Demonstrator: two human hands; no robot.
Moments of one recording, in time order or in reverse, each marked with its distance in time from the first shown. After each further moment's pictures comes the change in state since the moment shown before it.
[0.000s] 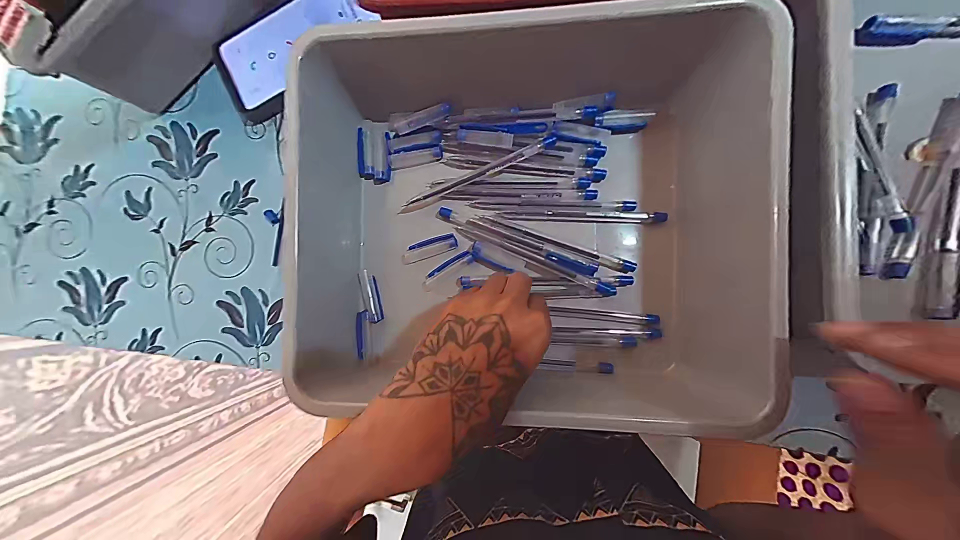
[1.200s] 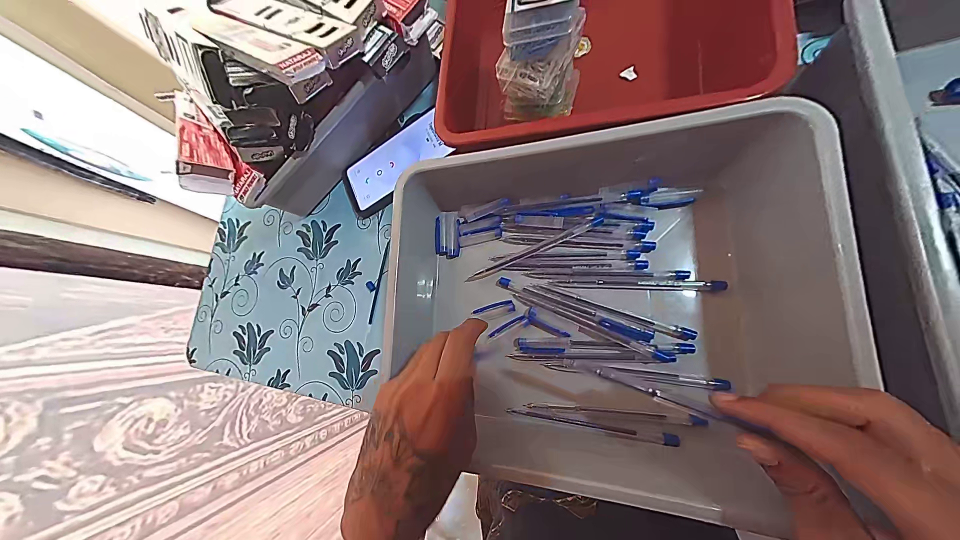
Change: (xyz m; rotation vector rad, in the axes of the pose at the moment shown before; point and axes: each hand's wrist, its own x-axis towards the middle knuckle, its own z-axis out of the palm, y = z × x) left_hand -0.054 -0.025 -0.022 0.116 0.322 -0.440; right_hand 0.031 -0.026 0.046 0.279 -0.118 -0.024
